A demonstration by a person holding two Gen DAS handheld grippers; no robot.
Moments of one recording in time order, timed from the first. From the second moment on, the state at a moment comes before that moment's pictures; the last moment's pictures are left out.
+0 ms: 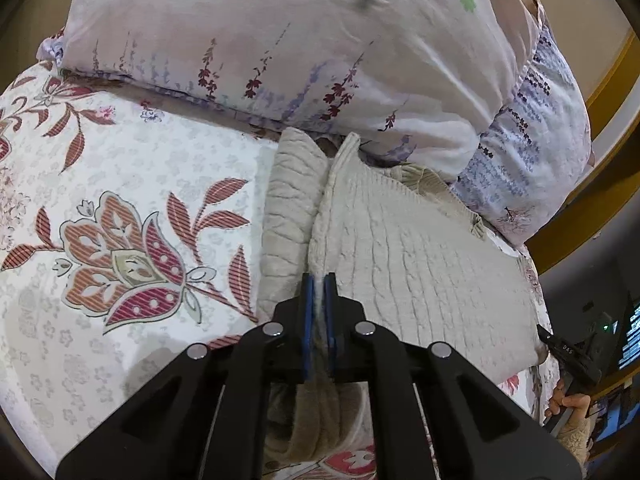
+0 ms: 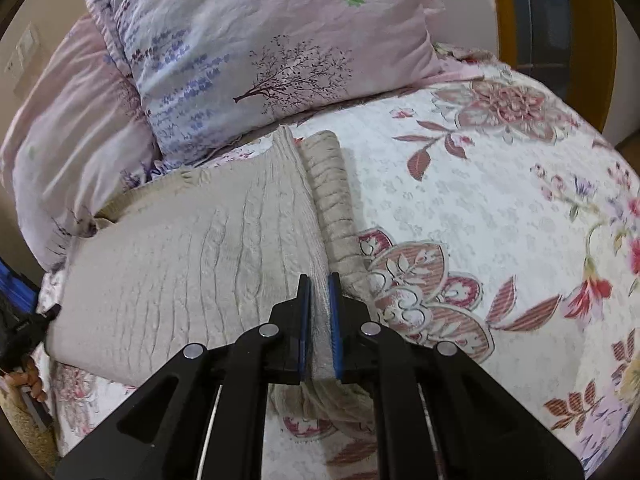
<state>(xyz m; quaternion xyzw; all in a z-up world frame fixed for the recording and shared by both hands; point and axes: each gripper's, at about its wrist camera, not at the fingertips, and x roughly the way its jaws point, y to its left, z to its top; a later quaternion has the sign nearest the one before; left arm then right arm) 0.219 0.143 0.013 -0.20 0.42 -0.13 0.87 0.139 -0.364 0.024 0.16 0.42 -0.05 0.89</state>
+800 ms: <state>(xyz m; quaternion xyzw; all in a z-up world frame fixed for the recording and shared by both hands) 0.216 0.089 0.015 -0.15 0.41 -0.17 0.88 0.175 -0.301 0.024 0.08 0.44 0.00 0.90</state>
